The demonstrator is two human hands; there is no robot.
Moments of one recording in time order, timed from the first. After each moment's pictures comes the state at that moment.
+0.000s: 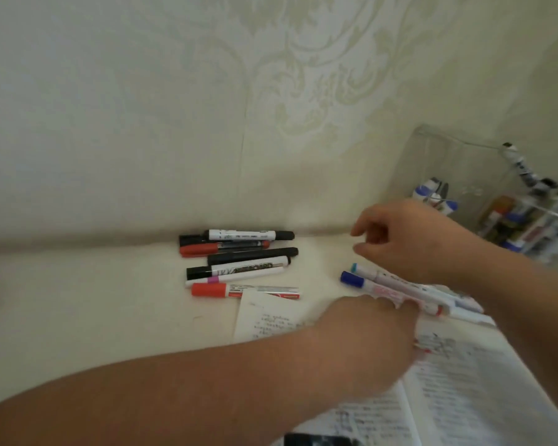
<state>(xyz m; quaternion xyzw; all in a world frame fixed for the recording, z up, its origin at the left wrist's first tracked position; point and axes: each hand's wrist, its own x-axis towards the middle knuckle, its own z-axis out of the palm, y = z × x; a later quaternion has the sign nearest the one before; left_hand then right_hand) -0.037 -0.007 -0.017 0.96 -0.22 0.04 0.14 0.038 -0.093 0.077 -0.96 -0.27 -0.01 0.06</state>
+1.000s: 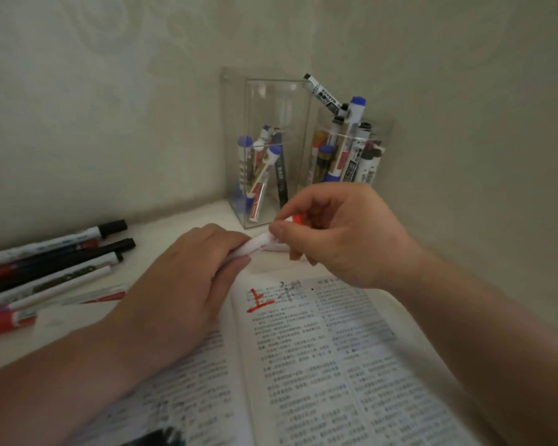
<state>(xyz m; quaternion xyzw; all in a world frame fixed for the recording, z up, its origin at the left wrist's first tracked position) -0.022 -0.008 -0.019 0.91 -0.27 0.20 0.26 -0.010 -0.227 0.045 -0.84 -0.23 -0.04 0.49</state>
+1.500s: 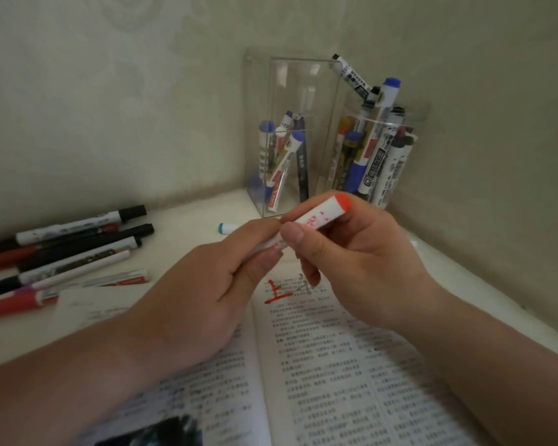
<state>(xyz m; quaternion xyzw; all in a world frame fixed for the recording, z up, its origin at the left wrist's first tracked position) -0.044 -0.018 -0.004 0.87 -0.29 0.14 0.38 -0.022 -0.210 0.007 -0.71 -0.27 -0.05 0.65</state>
